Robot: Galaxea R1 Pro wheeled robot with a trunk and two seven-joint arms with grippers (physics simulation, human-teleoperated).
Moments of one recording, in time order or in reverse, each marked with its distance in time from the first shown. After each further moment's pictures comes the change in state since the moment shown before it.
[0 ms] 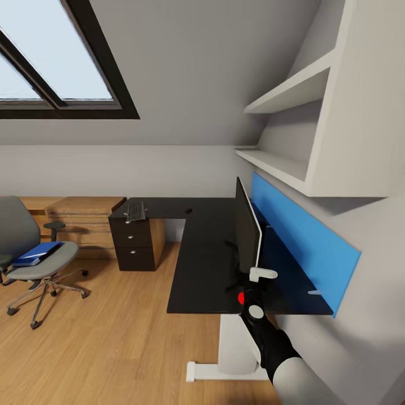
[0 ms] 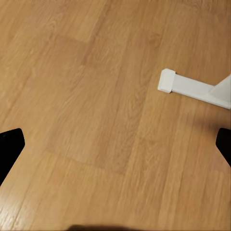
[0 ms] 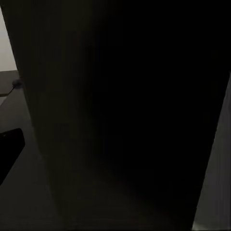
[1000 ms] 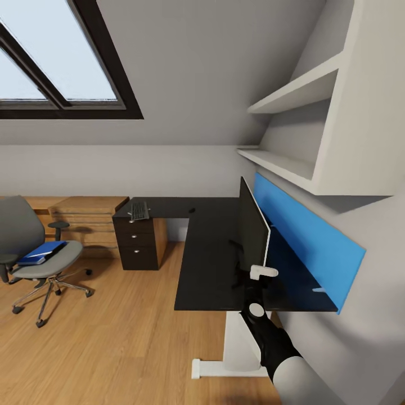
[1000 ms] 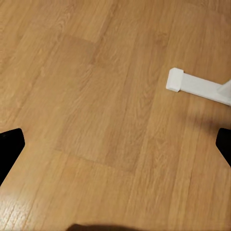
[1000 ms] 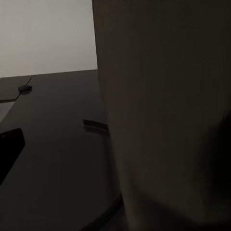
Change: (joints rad) left arm 0.000 0.000 0.000 0.000 0.000 0.001 0.000; right arm 0.000 0.000 -0.004 -0.025 -0.002 0.001 0.000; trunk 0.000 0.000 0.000
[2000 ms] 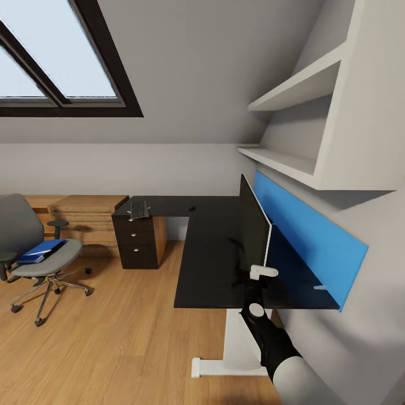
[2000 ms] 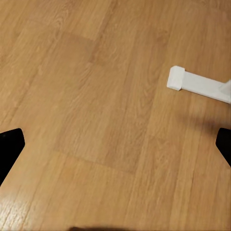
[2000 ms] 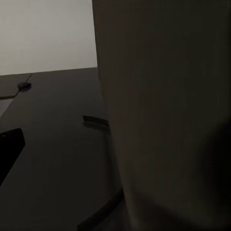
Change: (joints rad) left arm 0.000 0.000 -0.001 0.000 -0.001 0.000 -0.002; right arm 0.000 0.000 0.001 0.000 -0.001 0.000 -0.001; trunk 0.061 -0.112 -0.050
